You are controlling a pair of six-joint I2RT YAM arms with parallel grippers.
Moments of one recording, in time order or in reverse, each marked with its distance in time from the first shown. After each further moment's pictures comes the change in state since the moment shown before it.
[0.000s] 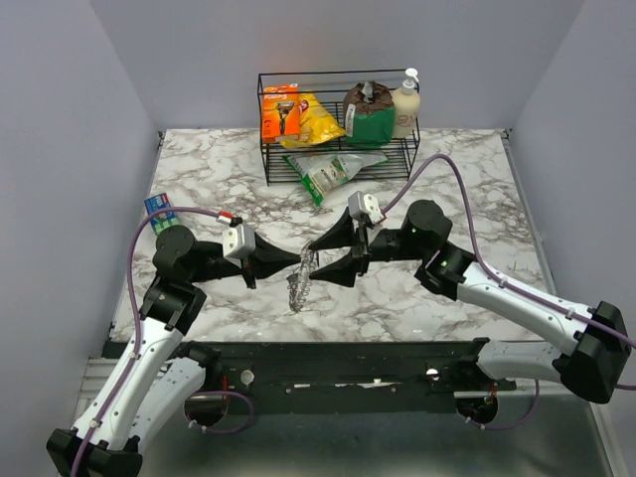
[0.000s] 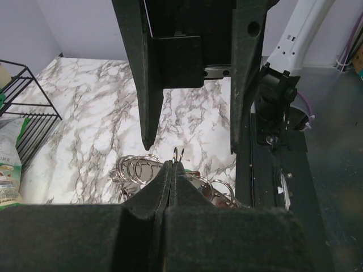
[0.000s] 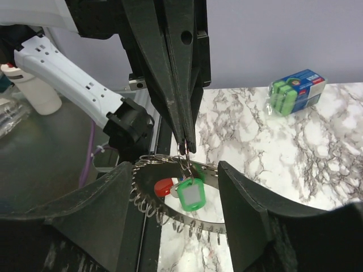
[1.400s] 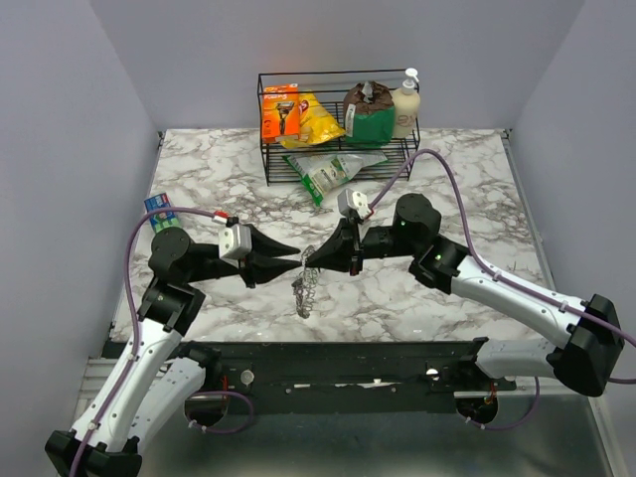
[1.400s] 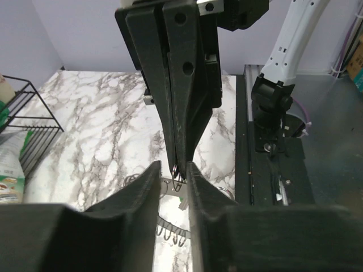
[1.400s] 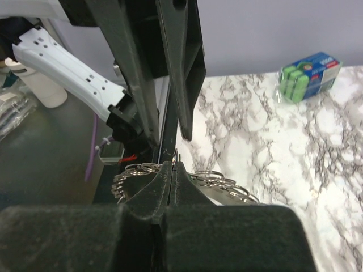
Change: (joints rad) left arm -0.006 -0.005 0.010 0.049 0.008 -0.036; right arm 0.000 0.058 0.061 -0.085 -0.020 -0.005
